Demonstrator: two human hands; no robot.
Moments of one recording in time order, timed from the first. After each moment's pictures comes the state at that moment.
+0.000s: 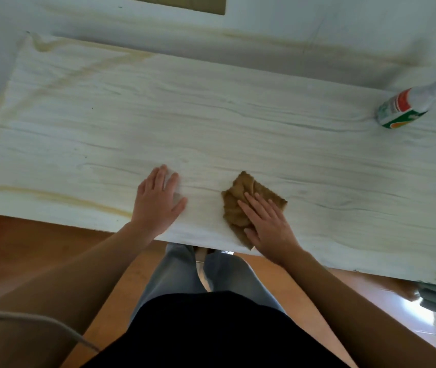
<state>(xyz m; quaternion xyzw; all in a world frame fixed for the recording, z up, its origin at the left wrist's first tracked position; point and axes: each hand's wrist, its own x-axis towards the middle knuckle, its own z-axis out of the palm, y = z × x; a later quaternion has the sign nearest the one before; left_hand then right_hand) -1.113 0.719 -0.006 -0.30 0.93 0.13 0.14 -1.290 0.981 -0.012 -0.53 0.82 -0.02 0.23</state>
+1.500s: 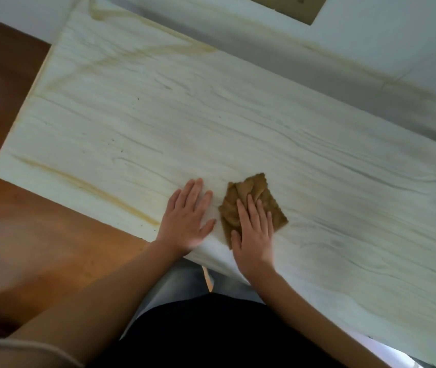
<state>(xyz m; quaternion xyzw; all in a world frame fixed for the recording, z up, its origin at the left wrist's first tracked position) -1.107 0.718 -0.028 -0.30 0.94 0.11 0.10 -1.247 0.862 -0.009 -0.45 0.85 -0.09 0.25</state>
